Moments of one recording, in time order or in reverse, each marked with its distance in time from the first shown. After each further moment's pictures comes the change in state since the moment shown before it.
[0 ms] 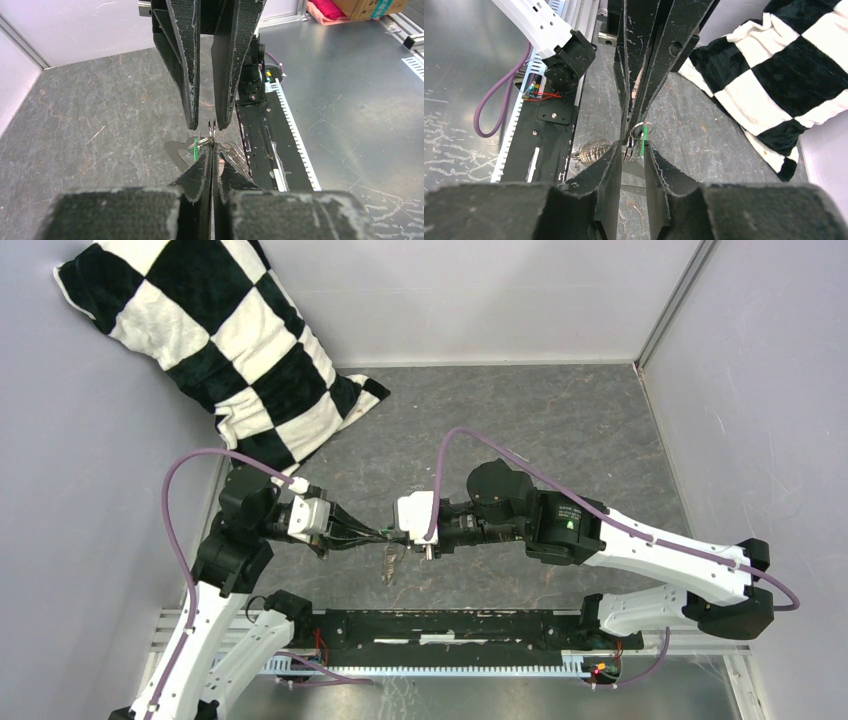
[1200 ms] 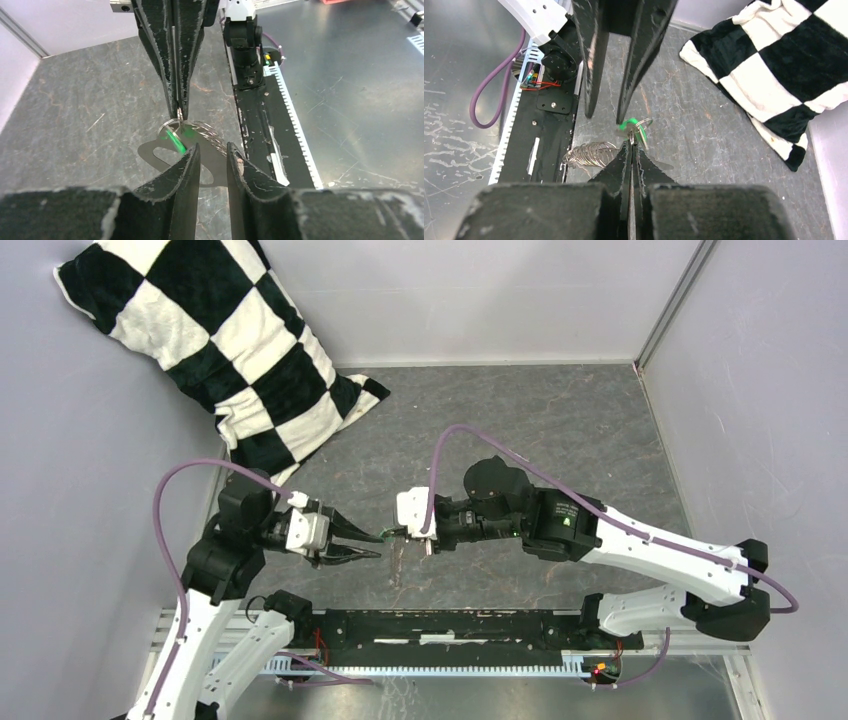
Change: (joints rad) left arm 0.000 -0.019 0.039 -0.213 -0.013 0.158; right arm -0.026 0.009 -0.008 -0.026 0.004 0.005
